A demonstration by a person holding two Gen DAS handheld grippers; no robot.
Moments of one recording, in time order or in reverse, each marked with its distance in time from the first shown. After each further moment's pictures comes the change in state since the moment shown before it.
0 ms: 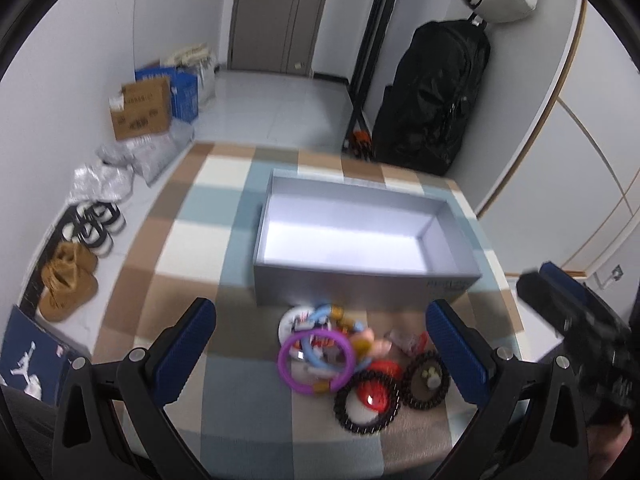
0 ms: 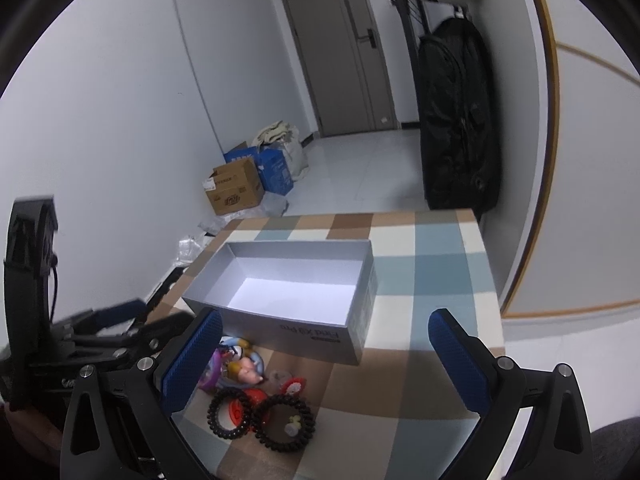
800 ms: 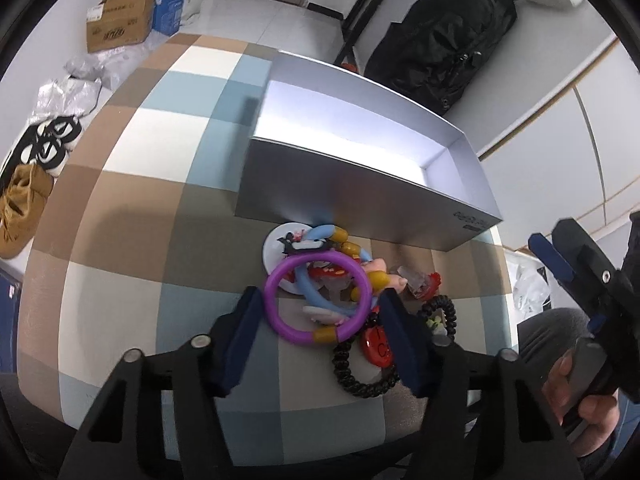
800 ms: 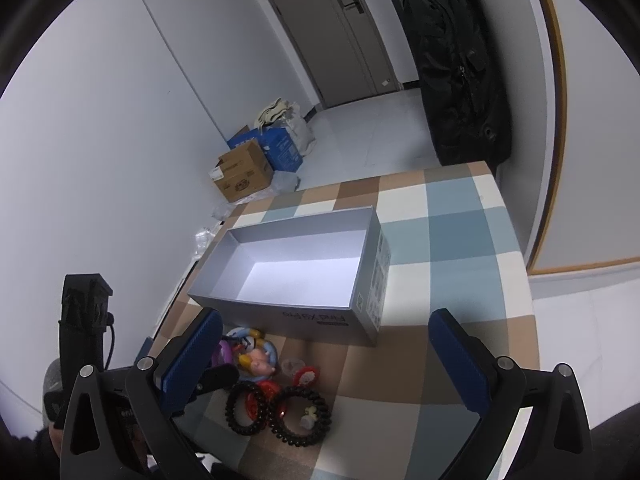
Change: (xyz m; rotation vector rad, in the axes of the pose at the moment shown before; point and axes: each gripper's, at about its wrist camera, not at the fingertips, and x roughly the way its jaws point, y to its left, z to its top) left arm 0.035 0.025 -0.016 -0.126 0.256 -0.158; right arm 0.016 -0.016 0.000 0.120 0.105 0.092
